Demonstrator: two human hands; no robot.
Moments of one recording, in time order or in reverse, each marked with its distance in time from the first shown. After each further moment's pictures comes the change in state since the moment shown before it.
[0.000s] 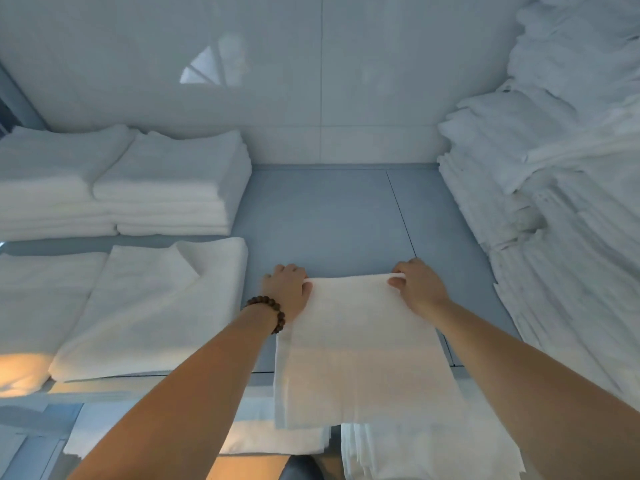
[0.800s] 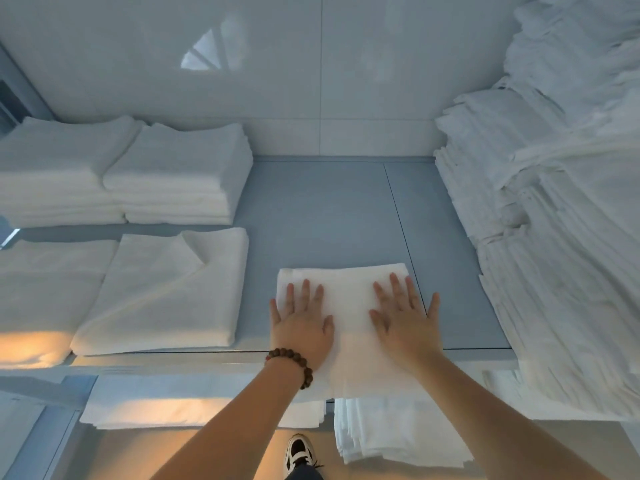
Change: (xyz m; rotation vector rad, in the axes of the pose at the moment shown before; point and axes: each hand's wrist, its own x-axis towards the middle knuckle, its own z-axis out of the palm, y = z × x) left_hand -0.098 0.065 0.010 -0.028 -0.102 -0.147; right_hand -0.099 -0.002 0.023 -0.385 -0.080 -0.060
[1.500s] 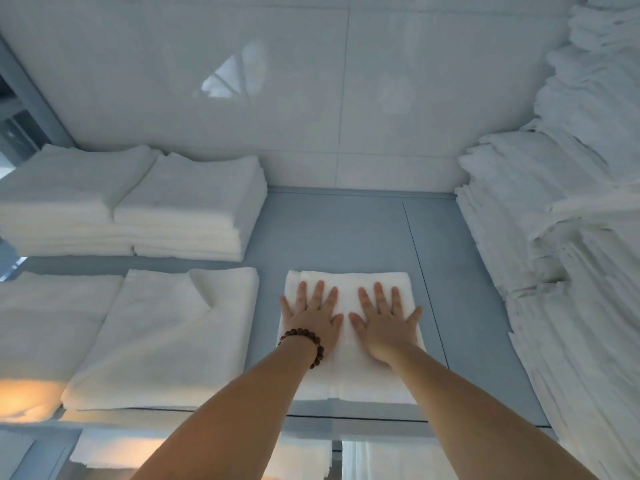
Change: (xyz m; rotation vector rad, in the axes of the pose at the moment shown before) left_hand 0.113 -0.013 -0.025 0.084 -0.109 0.041; right_hand 0.112 -0.049 -0.018 0.040 -0.178 -0.003
